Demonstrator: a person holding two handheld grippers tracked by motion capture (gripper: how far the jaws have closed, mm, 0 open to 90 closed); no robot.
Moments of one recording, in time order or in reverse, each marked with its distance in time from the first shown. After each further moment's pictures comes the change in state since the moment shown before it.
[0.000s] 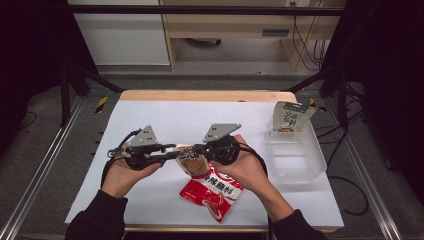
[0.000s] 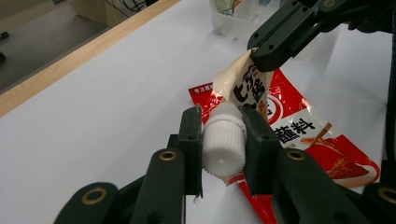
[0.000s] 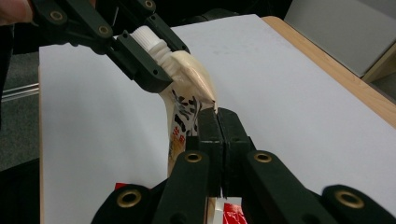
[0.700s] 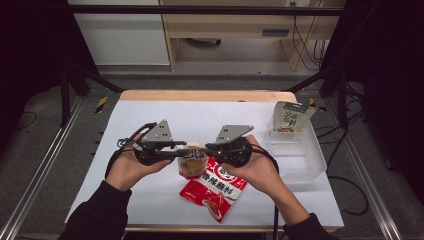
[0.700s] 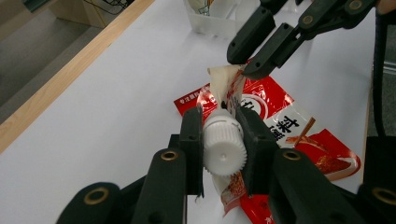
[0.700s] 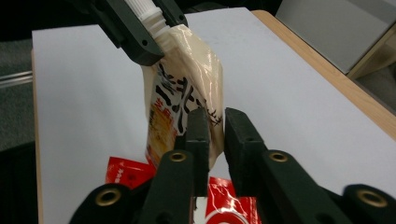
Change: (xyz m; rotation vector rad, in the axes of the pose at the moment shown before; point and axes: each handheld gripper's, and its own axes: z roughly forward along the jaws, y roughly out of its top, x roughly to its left) left arm -0.017 0.044 0.005 0.104 -0.036 0.153; right arm -0.005 -0.008 -0.028 0.029 -0.039 -0.039
